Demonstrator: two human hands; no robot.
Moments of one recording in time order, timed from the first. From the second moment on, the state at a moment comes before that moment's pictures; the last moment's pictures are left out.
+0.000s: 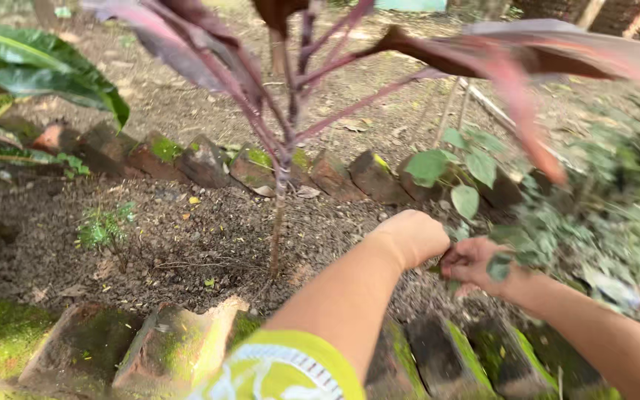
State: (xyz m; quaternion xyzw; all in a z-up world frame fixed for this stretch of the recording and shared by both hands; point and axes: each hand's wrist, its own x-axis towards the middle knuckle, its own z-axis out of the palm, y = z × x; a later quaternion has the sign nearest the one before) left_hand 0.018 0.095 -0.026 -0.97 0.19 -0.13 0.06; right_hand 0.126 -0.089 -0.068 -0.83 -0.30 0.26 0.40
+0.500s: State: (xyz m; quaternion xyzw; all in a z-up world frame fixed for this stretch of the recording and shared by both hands) left_hand -0.016 -0.089 -0.039 -0.90 0.06 -0.12 -0.41; right_hand 0.116 -0.307 -0.005 -0.90 -0.20 0.23 0.31
